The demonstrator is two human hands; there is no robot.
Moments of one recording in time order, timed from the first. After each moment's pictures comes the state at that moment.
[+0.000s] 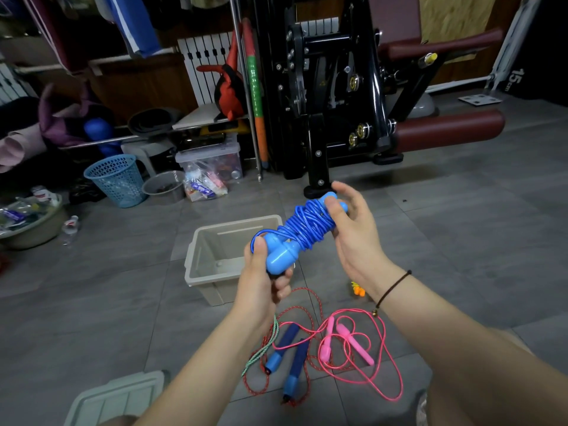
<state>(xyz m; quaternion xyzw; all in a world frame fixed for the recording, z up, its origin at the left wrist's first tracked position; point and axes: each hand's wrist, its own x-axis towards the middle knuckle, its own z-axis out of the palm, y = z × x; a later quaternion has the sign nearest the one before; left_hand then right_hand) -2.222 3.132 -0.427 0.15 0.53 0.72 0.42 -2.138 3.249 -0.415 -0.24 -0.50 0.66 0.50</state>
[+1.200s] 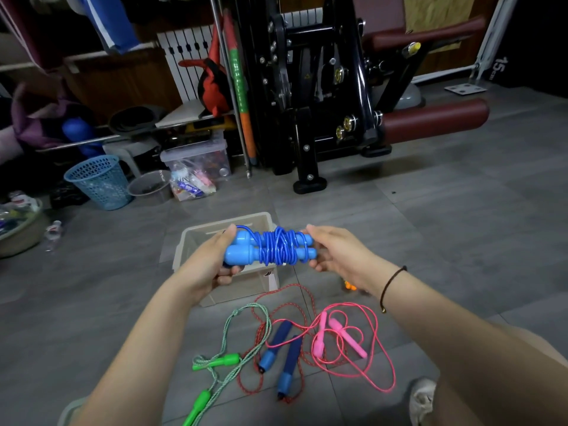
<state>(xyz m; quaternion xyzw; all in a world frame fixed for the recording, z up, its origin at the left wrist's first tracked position) -2.301 3.142 -0.420 0.28 0.69 0.51 0.44 -2.116 3.266 -0.442 -0.33 -0.56 0.73 0.20</state>
